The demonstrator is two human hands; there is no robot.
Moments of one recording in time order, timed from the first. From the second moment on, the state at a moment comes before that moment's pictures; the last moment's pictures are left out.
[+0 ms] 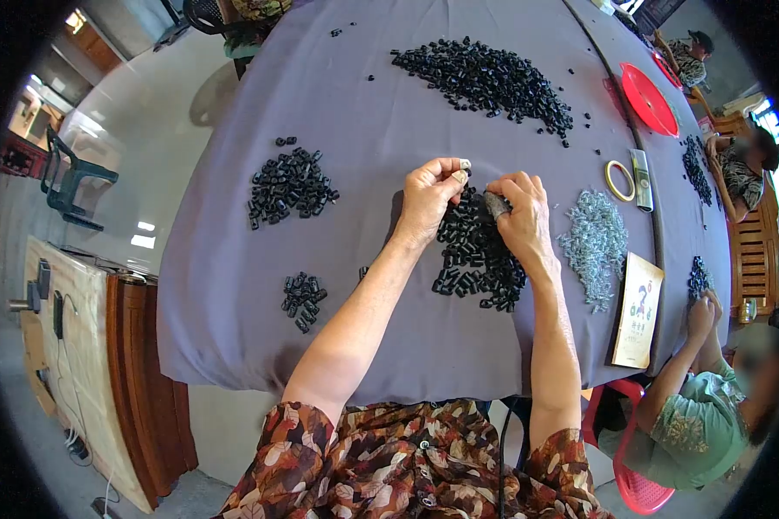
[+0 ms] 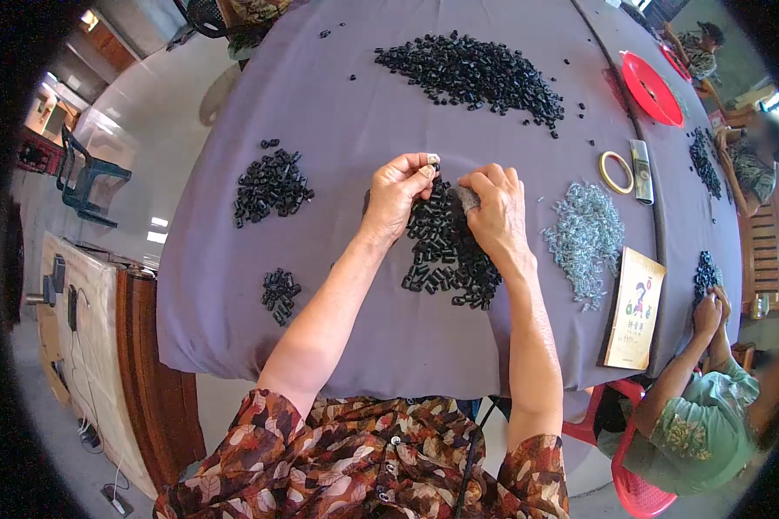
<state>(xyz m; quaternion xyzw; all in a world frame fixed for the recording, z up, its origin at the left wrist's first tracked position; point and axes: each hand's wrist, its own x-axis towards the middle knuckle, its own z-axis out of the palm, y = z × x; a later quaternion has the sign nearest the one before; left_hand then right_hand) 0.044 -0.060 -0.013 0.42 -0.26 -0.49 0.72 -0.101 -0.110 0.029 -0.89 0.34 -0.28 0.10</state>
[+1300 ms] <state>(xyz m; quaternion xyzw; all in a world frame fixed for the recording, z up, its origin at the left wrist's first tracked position) 0.039 -0.055 0.000 0.46 -0.32 -0.45 0.69 -0.103 -0.102 0.041 -0.83 0.32 -0.37 0.27</state>
